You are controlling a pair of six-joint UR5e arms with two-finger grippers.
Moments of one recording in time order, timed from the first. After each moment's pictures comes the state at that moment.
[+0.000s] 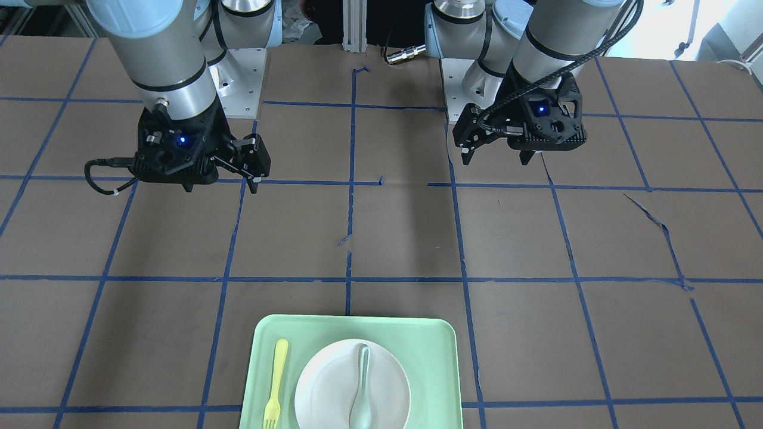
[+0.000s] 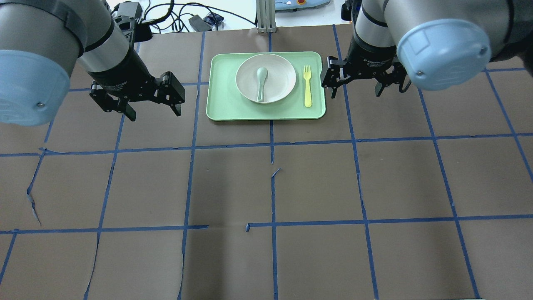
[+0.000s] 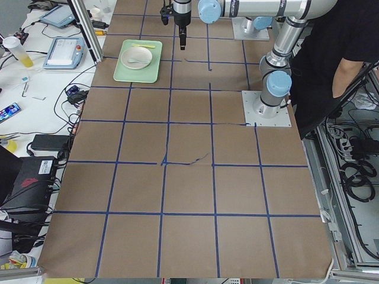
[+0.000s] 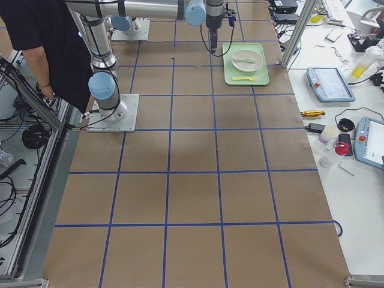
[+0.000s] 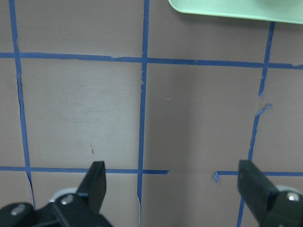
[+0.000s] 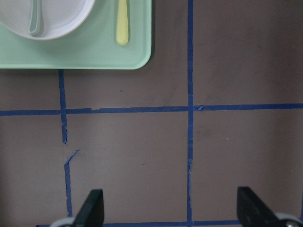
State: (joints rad) left arm -1.60 -1.55 -1.65 -1.50 1.53 -0.09; right arm 1.68 -1.49 1.57 -1.69 -1.59 0.13
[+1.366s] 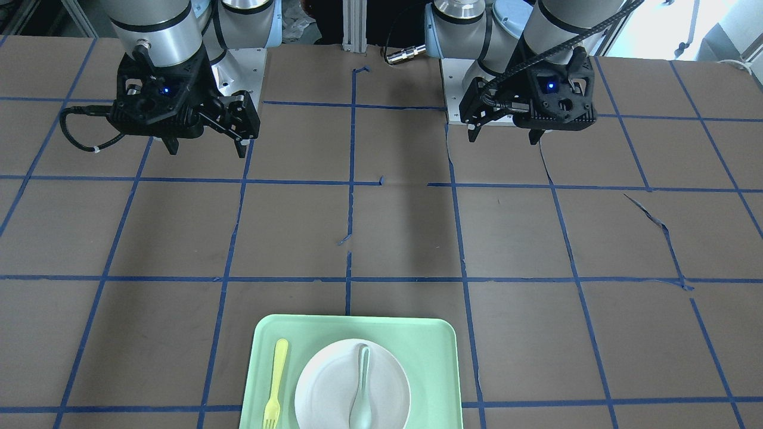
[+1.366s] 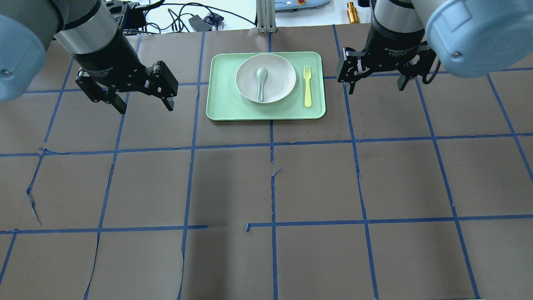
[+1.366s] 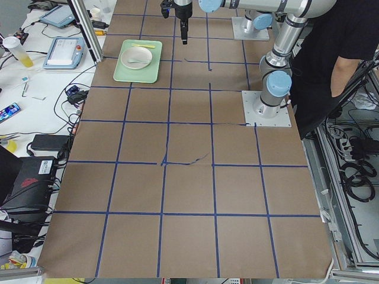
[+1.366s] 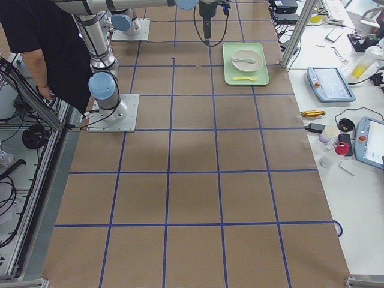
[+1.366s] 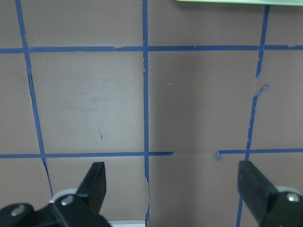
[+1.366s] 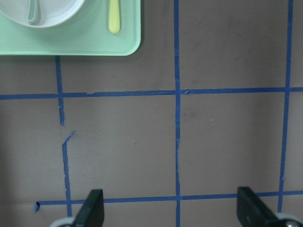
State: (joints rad) left arm -1.60 -1.55 -1.55 -1.66 1.55 -0.03; right arm 1.69 -1.54 1.52 -1.57 -1.59 0.13
